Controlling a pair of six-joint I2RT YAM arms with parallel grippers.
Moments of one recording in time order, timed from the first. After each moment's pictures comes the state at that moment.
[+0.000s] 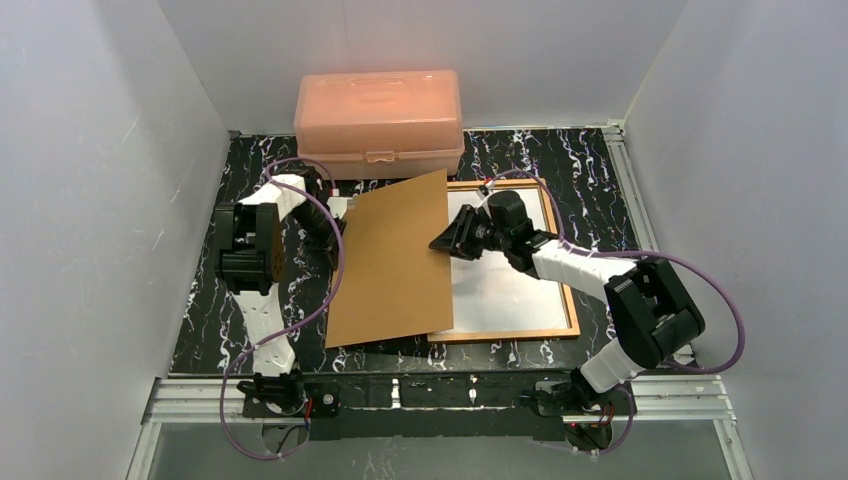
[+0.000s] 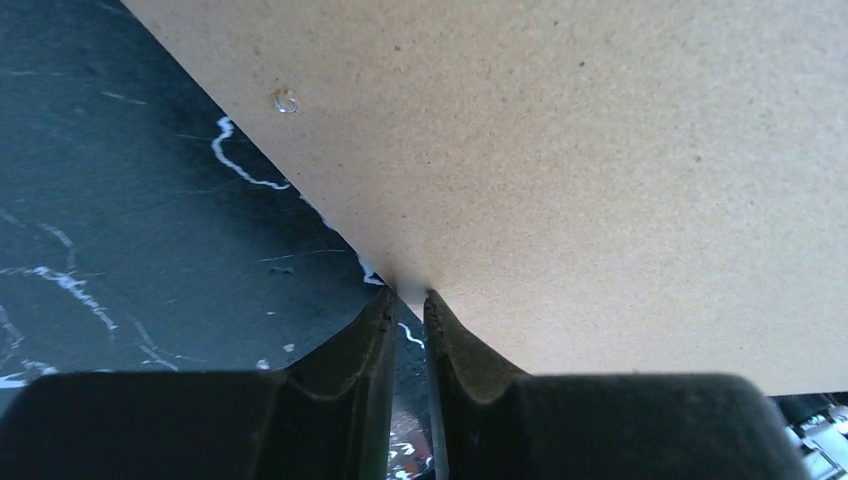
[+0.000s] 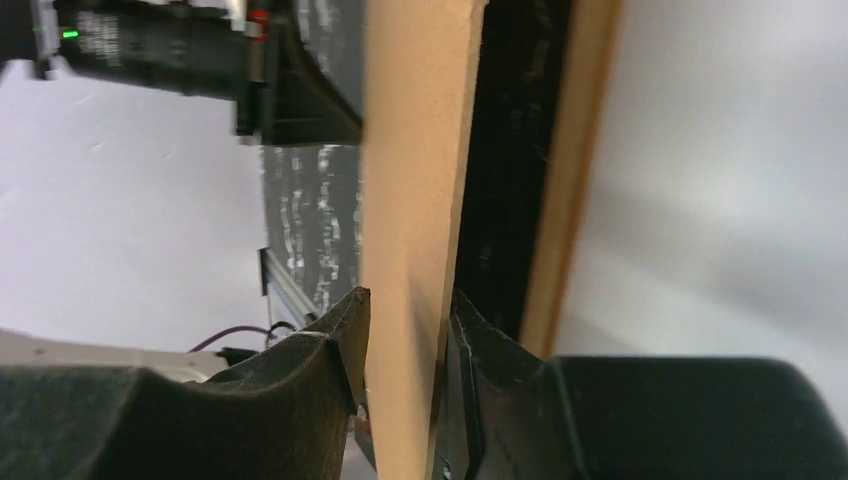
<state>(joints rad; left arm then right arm) -0.06 2.05 1.45 -1.07 0.34 0.36 0.60 1.55 0.82 0.16 -0.41 0.97</state>
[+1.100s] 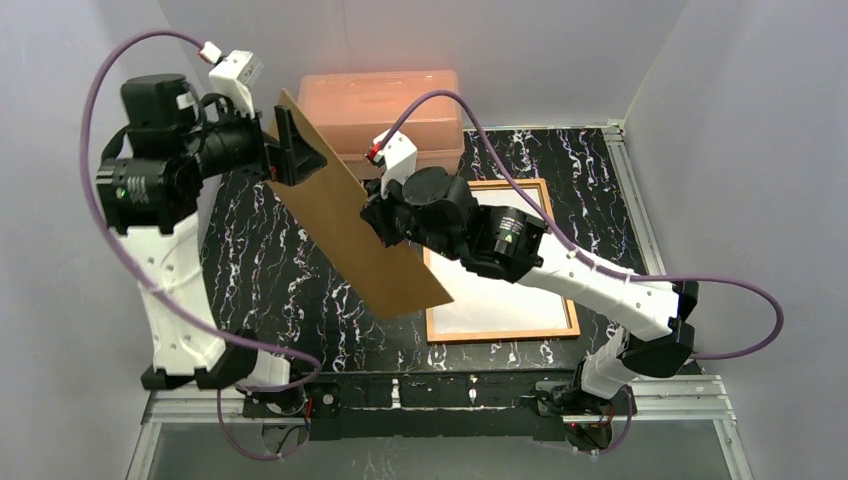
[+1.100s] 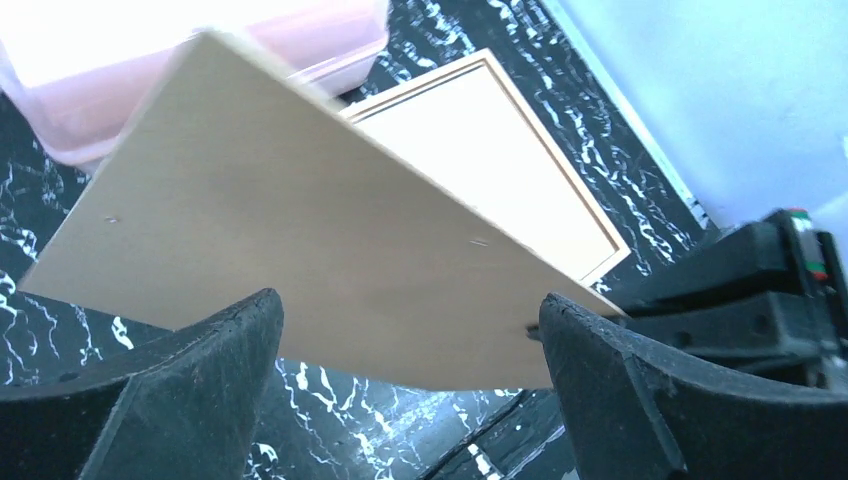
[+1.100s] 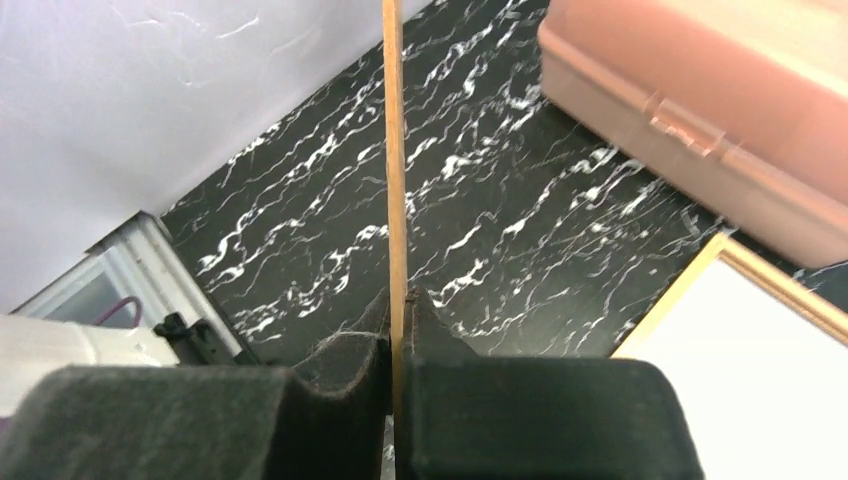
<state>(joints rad) 0.00 1.50 2.39 -1.44 0.63 0.03 1.21 1.56 1.81 -0.54 0.28 0.27</state>
